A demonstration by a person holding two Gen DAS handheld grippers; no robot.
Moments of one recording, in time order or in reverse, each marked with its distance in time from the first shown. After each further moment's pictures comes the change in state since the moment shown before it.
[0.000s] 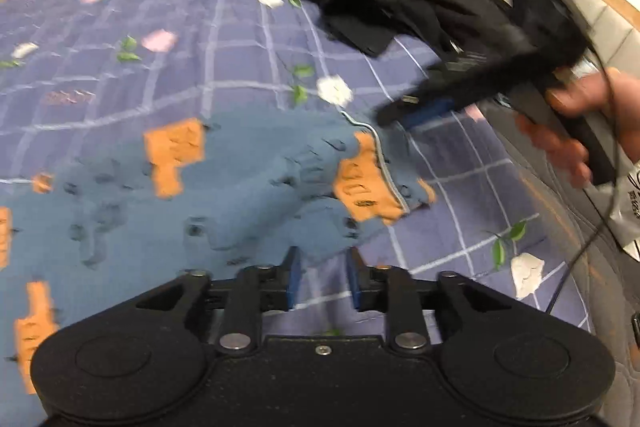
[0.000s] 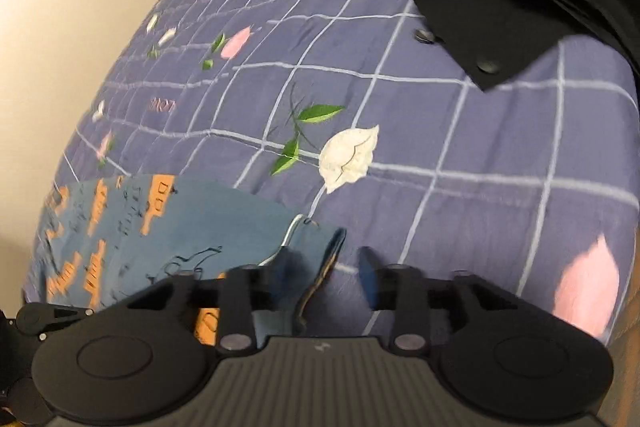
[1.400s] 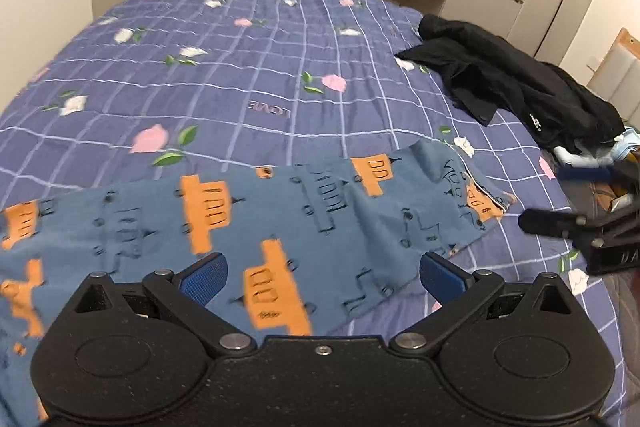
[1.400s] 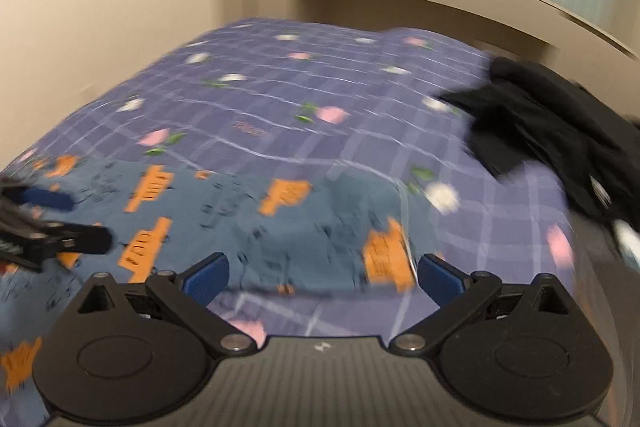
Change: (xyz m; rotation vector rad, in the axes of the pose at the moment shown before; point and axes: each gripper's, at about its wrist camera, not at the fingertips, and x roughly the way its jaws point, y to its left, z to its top) left arm -0.117 0.114 -0.035 -0.148 -0.114 0.150; right arm -0.036 0.231 -0.140 -0.315 -0.371 -0.357
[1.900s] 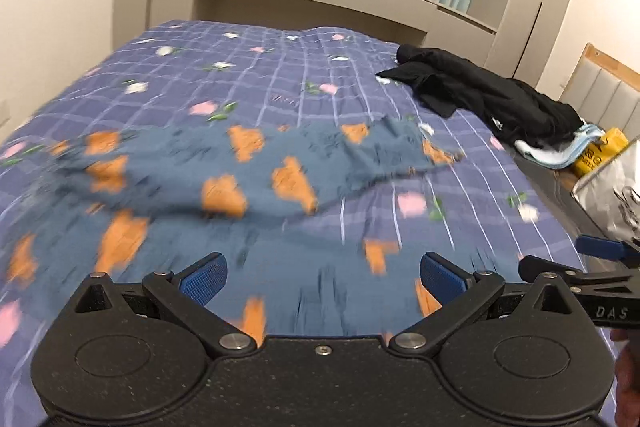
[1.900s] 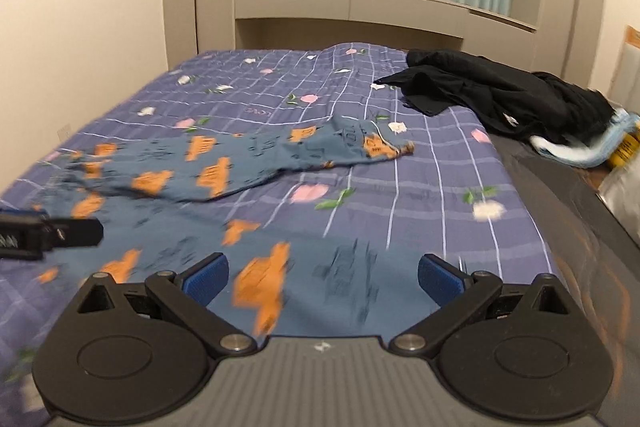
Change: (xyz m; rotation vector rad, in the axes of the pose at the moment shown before) left arm -0.129 0.011 -0.144 0.019 -0.174 -0.009; right arm -0.142 0.143 -0.150 0.226 -0.120 -0.231
